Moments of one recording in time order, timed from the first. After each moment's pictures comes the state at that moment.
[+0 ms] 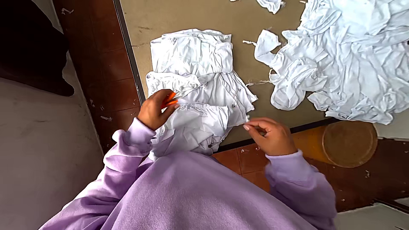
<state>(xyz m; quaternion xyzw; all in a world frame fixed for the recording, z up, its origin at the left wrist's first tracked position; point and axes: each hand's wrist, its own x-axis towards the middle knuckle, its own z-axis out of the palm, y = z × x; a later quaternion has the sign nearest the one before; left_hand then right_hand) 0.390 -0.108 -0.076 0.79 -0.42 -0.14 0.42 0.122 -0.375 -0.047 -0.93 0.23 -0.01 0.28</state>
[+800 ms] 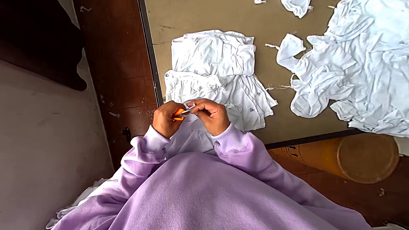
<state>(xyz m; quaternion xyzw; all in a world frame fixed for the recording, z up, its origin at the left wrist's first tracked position) 0.368 -0.080 -0.104 0.76 -0.38 0.00 0.52 0.285 -0.248 -0.092 -0.77 0.02 -0.17 0.61</state>
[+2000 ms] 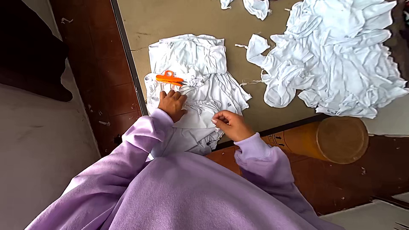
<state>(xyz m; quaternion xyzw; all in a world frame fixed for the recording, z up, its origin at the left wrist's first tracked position) 0.381 -0.164 -0.104 0.81 -0.51 -0.20 0.20 0.185 -0.330 -0.065 -0.86 0.27 0.08 0.43</state>
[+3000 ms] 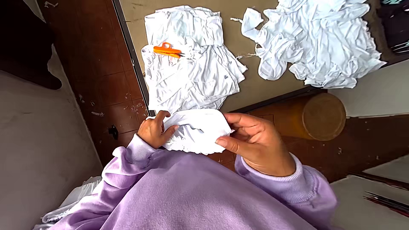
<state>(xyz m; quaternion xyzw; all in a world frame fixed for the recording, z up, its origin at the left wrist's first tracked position) 0.265 -0.007 -0.079 0.80 -0.41 -0.23 0.37 0.106 -0.202 0.044 -0.68 0.09 -0.10 0.72</state>
